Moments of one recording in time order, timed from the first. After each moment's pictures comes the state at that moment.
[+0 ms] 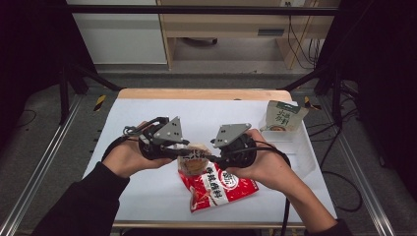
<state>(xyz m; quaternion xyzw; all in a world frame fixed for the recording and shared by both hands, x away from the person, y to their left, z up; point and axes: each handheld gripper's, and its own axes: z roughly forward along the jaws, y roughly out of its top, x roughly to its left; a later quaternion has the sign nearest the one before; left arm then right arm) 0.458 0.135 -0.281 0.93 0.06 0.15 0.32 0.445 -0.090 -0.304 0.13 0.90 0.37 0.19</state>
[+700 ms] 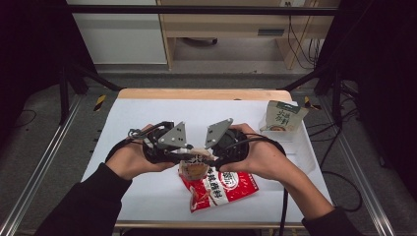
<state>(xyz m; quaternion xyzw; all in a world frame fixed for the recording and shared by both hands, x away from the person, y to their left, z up) 0.455 0.128 -0.289 0.94 0.04 0.14 0.32 0.460 -0.073 -0.300 0.05 0.94 0.29 0.16</state>
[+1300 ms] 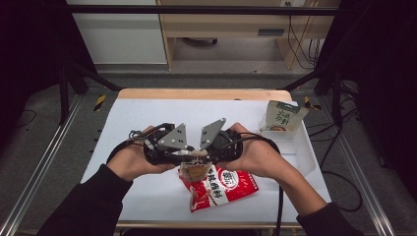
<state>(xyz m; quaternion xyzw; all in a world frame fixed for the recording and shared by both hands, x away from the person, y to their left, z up) 0.455 0.128 -0.292 0.93 0.03 0.14 0.33 0.460 -0.062 -0.299 0.03 0.95 0.28 0.14</state>
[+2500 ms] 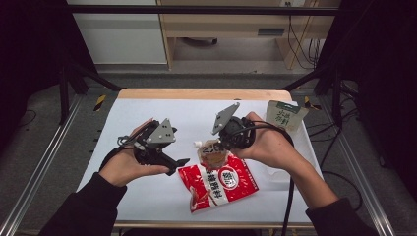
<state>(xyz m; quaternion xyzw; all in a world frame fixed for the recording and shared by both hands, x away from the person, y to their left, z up) 0.460 0.154 -0.311 0.90 0.14 0.18 0.38 0.478 -0.092 -0.279 0.10 0.95 0.26 0.15</state>
